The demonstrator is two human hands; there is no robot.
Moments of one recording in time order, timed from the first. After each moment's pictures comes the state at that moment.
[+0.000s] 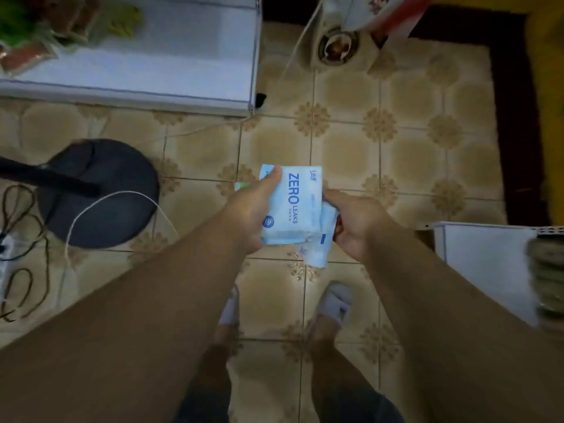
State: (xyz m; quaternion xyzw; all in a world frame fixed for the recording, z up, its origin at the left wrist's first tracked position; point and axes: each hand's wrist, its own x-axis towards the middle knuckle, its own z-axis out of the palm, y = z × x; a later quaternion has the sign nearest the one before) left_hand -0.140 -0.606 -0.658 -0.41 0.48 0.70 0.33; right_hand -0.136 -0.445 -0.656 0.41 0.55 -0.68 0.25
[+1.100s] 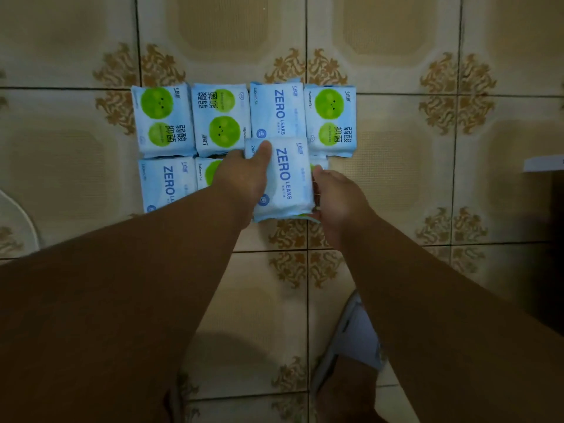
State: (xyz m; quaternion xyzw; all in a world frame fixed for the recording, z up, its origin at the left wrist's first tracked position) left_hand -0.154 -0.529 -1.129 -0.39 0.72 0.50 0.30; right_hand -0.120 -0.394 -1.130 0.40 0.64 -0.59 0.29
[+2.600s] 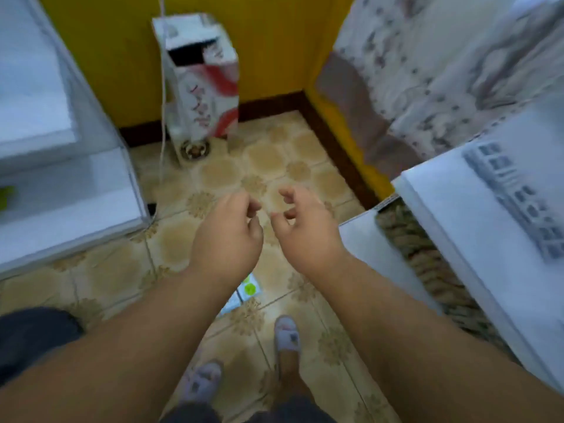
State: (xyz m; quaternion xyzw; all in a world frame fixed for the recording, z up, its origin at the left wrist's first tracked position) left_hand -0.131 -0.474 -0.418 0.16 0.91 0.36 0.09; right_hand -0.083 -0.353 -0.403 0.24 0.89 -0.39 -0.02
